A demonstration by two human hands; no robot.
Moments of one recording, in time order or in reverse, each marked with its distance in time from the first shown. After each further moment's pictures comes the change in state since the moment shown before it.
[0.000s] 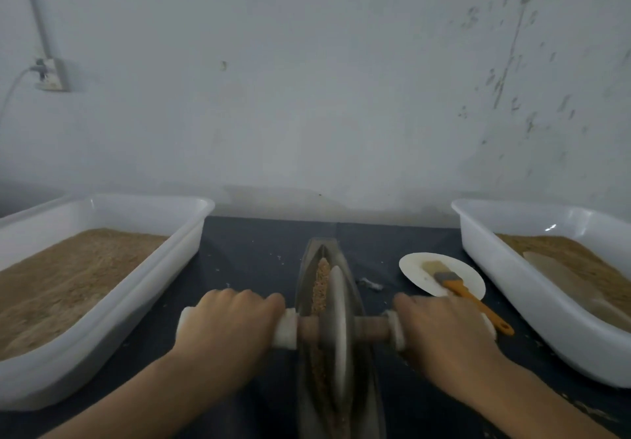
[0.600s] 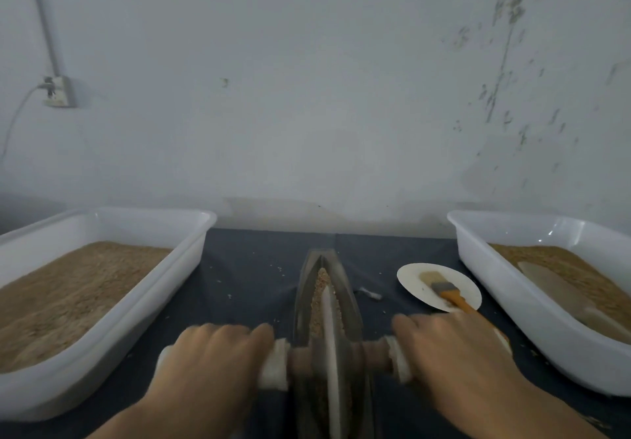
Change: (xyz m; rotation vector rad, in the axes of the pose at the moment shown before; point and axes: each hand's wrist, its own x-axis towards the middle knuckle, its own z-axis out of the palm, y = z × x) left_hand -0.032 0.002 -0.007 -0.048 -0.008 0.007; right_hand -0.020 -0.008 -0.028 -0.023 -0.112 -0.131
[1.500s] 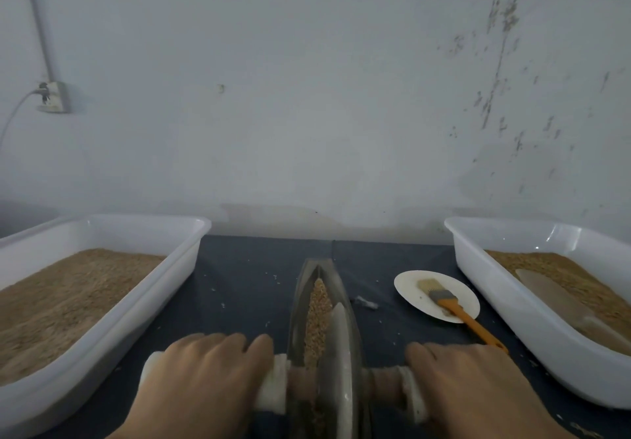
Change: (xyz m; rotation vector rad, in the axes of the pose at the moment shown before) left_hand -0.008 0.007 -0.025 -0.034 0.156 0.211; right_hand -0.007 0.010 0.036 0.113 0.081 0.078
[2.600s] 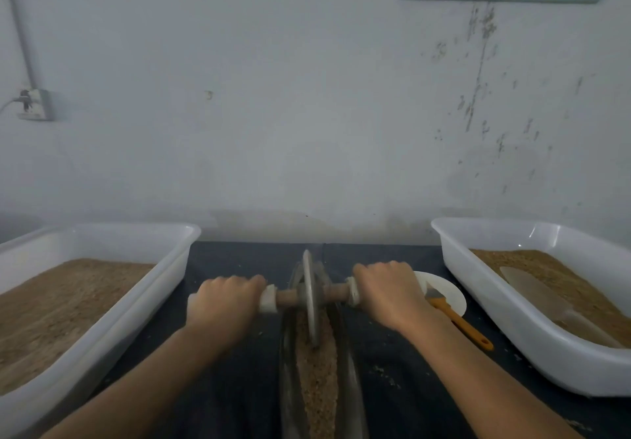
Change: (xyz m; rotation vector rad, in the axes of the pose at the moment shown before) left_hand 0.084 -0.048 0.066 0.140 -0.068 -0.309; right_hand 0.106 0.009 -0.006 -0.194 0.214 0.002
